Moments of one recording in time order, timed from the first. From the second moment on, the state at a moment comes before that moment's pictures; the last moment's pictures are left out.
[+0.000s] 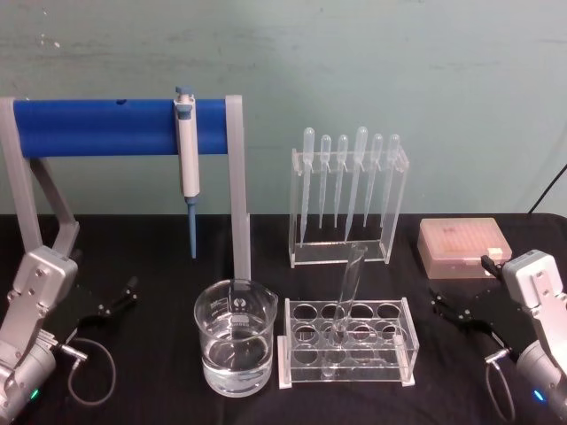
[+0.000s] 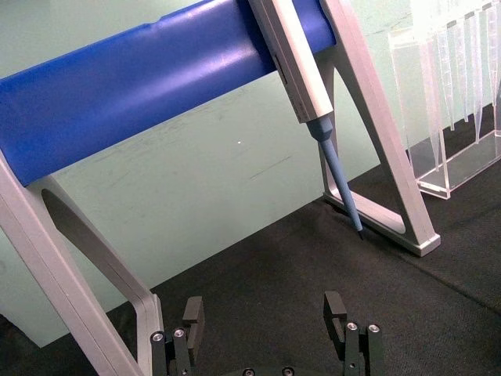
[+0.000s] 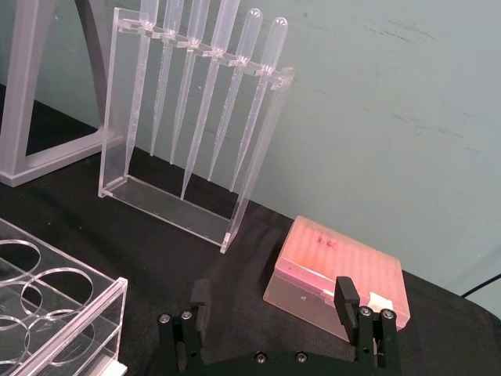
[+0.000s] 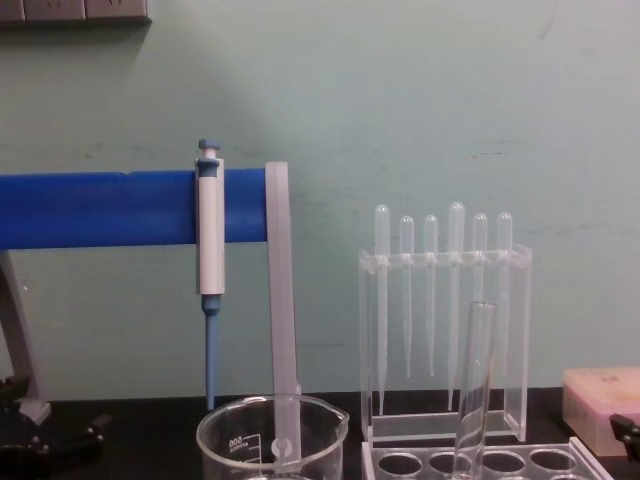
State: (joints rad) left arm -0.20 0.60 0.45 -1.41 -0.25 -0.12 0.03; right arm 0.20 0.60 -0.45 -1.41 0.25 -0.12 -0.03
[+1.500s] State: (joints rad) left arm -0.20 0.60 0.45 -1.41 -0.25 -0.12 0.03; right arm 0.20 0.60 -0.45 -1.41 0.25 -0.12 -0.03
